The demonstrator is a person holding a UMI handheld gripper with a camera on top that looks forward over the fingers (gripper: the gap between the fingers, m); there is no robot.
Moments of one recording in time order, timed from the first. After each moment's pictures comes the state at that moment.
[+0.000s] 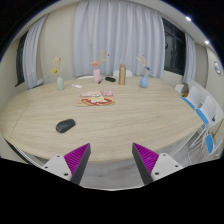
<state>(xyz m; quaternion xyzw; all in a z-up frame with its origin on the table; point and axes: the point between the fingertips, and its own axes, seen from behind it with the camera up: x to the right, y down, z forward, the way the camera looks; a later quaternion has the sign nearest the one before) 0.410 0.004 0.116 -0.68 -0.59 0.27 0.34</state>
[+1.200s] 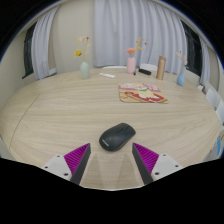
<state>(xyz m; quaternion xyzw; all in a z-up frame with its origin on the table) 0.256 -0.219 0.013 -0.66 -0.63 0.28 0.29</state>
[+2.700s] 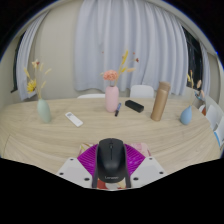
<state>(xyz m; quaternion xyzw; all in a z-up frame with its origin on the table) -0.085 -0.053 0.081 -0.64 -0.60 0.31 0.37</state>
